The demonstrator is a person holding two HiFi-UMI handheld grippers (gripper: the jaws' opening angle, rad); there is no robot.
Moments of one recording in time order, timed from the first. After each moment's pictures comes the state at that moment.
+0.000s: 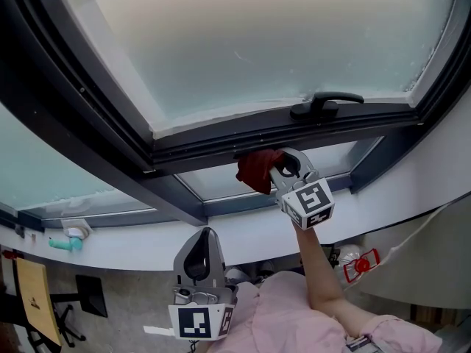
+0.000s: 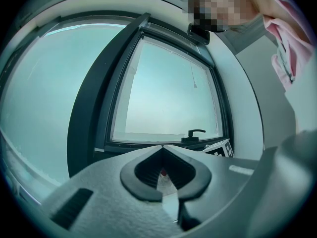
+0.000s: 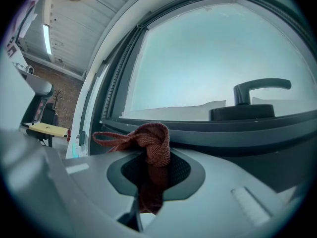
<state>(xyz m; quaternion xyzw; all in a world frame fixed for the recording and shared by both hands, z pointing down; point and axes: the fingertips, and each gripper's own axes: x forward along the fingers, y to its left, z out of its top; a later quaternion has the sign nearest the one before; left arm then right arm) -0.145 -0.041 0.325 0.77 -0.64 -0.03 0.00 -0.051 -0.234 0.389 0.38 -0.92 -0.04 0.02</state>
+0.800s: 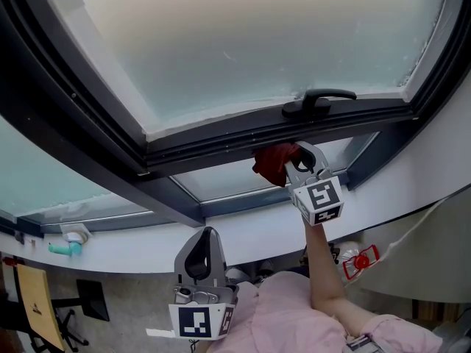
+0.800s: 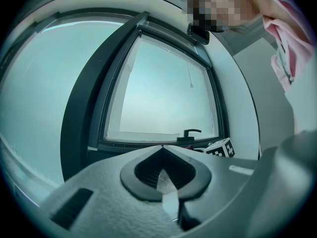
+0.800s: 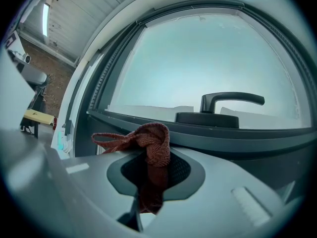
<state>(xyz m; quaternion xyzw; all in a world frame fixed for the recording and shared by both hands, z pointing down) -0.133 -0.044 0.326 0.78 -0.62 -0.03 0.01 0.007 -0.249 0.389 0.45 -0.89 -0.07 0.04</state>
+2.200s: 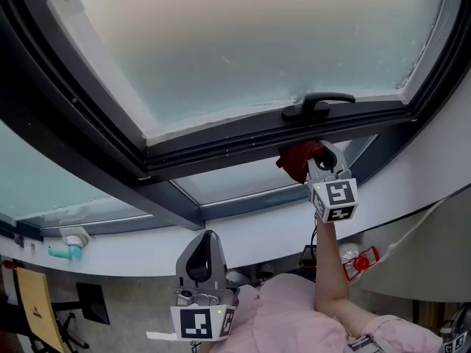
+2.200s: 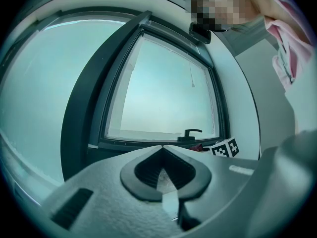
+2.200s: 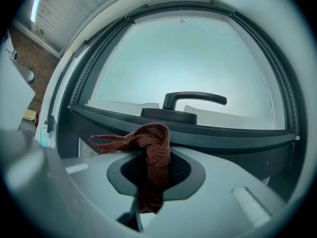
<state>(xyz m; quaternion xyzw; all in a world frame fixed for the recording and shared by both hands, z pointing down) -0.135 -0.046 0.329 0.78 -0.62 -0.03 0.02 0.075 -0.266 0.389 0.54 -0.84 -0.06 0.05</state>
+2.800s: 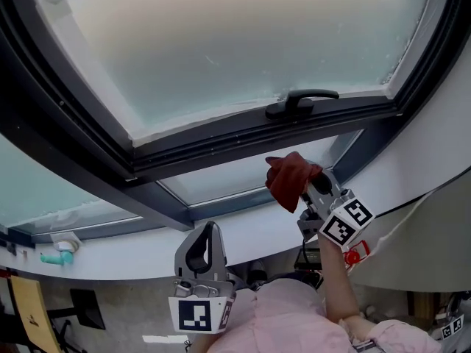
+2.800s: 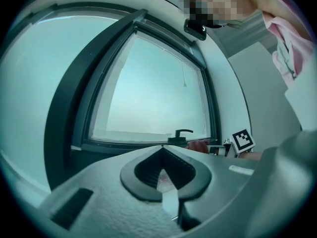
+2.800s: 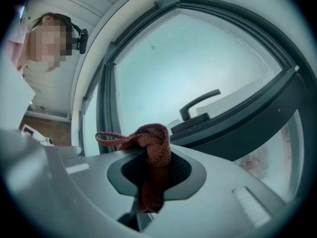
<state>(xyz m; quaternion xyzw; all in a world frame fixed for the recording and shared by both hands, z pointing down) -0.108 -0.058 0.325 0.81 -0.58 -0.03 0.00 0.058 -0.176 0.356 0.38 -0.90 0.13 -0.14</state>
